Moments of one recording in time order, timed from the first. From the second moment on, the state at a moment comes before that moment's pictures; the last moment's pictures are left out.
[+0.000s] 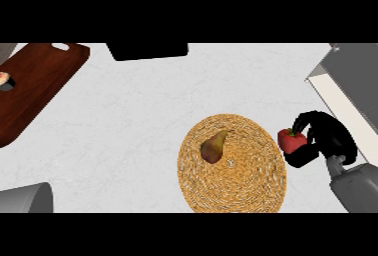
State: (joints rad) left arm 1.00 0.57 -0.24 -1.98 0.41 0.31 0.37; right arm -0.30 -0.60 0.41 -1.45 0.42 -0.06 0.75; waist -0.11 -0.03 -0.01
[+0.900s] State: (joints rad) left arm 0.99 0.55 -0.24 -1.98 0.41 0.33 0.34; right arm -0.61 -0.65 0.15 -1.41 0.65 -0.19 1.08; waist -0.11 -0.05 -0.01
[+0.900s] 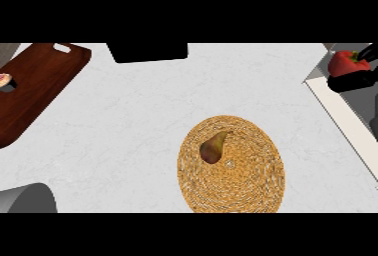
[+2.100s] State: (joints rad) left arm 0.97 0.54 -0.27 -1.97 0.44 0.36 0.35; right arm -0.87 -0.78 0.02 -1.33 0.91 -0.05 1.12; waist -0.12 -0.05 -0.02
